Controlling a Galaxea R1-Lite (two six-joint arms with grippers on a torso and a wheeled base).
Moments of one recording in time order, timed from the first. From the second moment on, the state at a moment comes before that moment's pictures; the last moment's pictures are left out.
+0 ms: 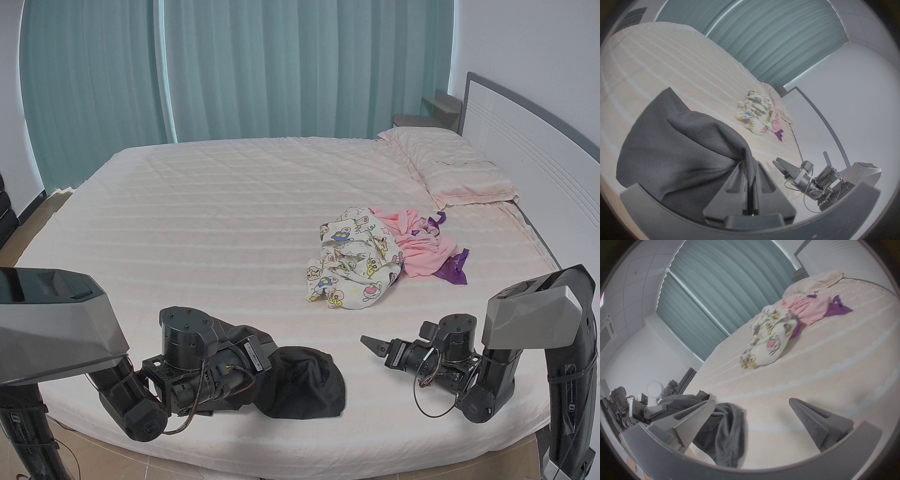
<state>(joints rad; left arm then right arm) -0.56 2.10 -0.48 -1.21 -0.06 -0.84 0.45 2.42 -0.54 -1.52 0.08 0.62</state>
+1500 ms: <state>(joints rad) -0.32 2.01 -0.44 -1.05 -0.24 -0.64 0.32 2.38 -0.49 -1.55 0.10 0.70</state>
